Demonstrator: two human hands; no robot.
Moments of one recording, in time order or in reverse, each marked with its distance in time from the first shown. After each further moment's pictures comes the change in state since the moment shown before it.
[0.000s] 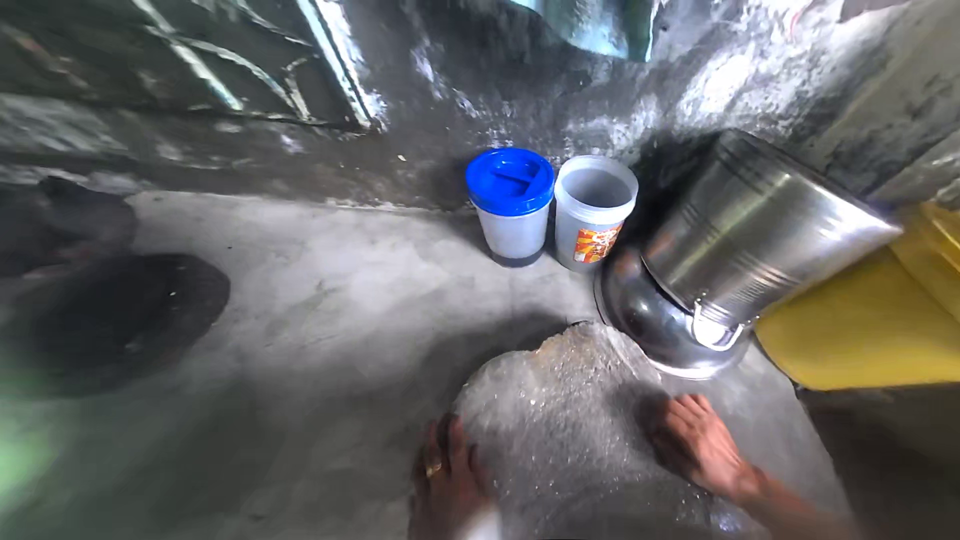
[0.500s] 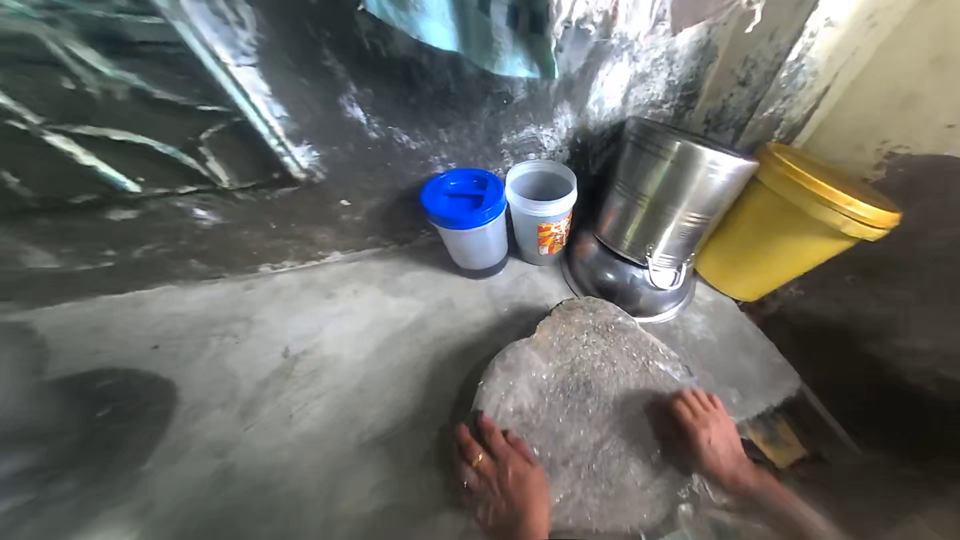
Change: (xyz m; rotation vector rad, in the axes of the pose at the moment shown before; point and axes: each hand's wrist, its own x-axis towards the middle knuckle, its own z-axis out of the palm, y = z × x) left_hand -0.004 -0.003 0.009 0.045 0.032 0.025; right_hand -0.055 -0.136 0.008 -0.273 0.084 0.469
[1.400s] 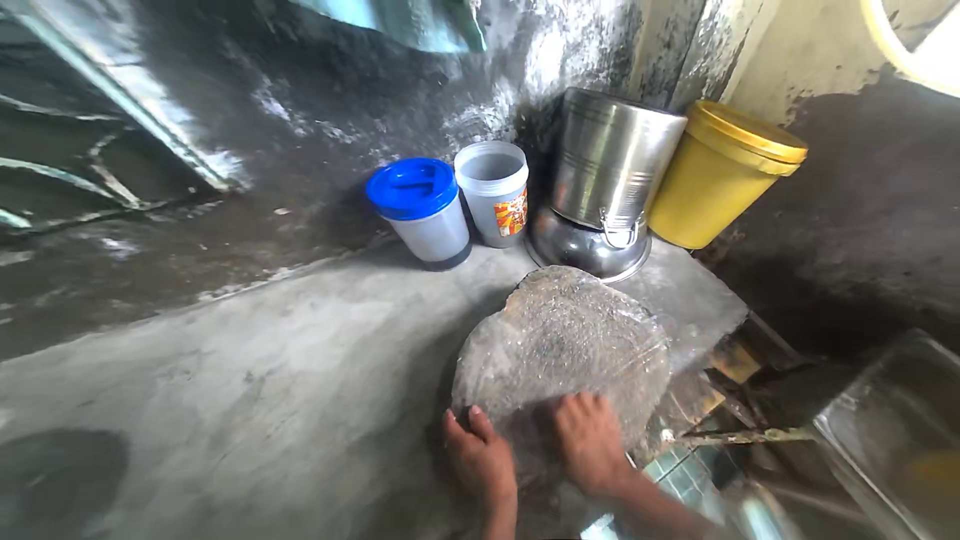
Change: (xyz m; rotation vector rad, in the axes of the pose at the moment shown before) left_hand 0.010 -0.040 -0.005 -0.580 -0.103 -0.101; right_hand 0.001 -0.172 0.012 0.042 -0.065 0.178
